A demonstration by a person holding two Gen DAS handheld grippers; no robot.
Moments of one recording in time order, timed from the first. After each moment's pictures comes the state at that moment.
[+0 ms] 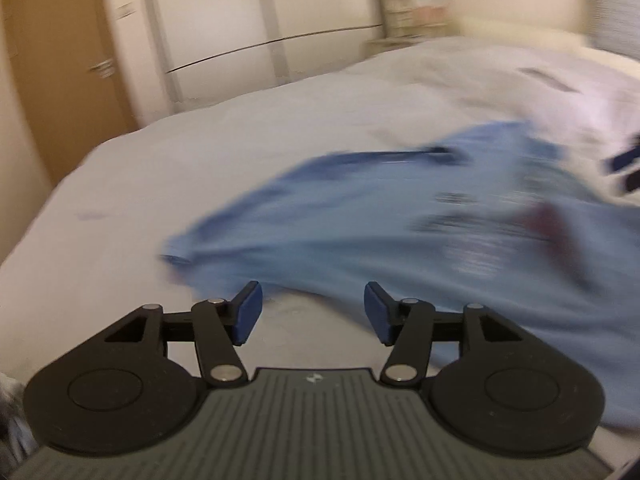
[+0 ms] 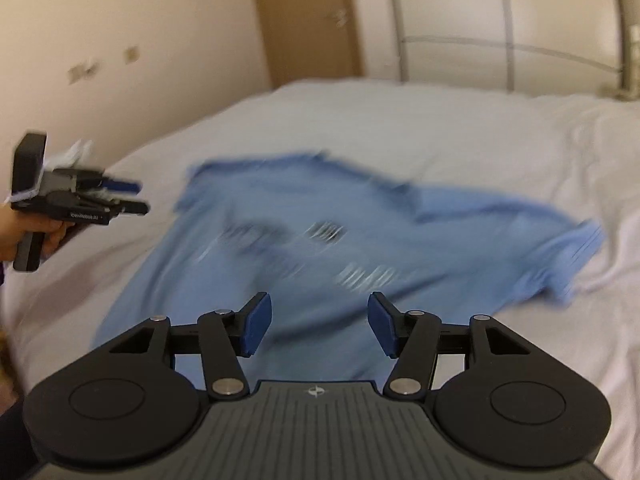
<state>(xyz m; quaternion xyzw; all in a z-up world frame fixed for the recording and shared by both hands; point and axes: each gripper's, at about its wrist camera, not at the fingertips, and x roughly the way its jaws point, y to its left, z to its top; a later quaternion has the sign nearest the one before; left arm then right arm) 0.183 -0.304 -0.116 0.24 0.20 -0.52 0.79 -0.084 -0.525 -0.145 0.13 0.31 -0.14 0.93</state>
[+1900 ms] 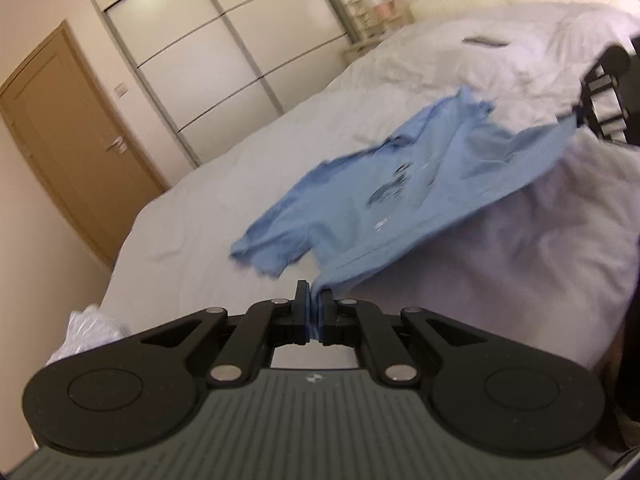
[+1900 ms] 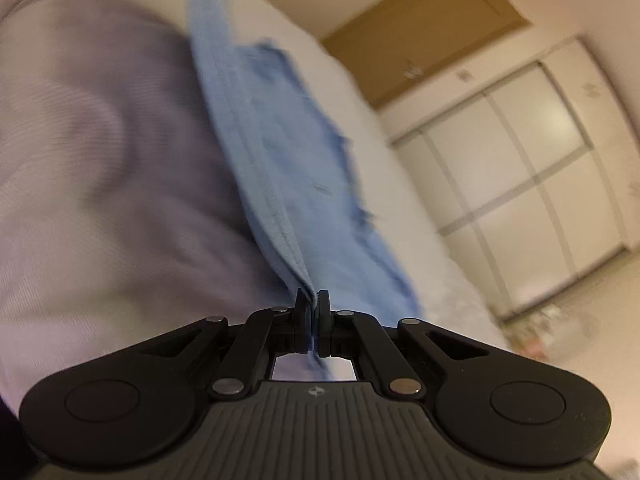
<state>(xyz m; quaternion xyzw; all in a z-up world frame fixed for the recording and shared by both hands) 0.075 -0.164 -0.051 0.35 0.09 -0.49 0.79 -0.135 -0.366 -0.176 -0.36 0.37 -0.25 0.81</state>
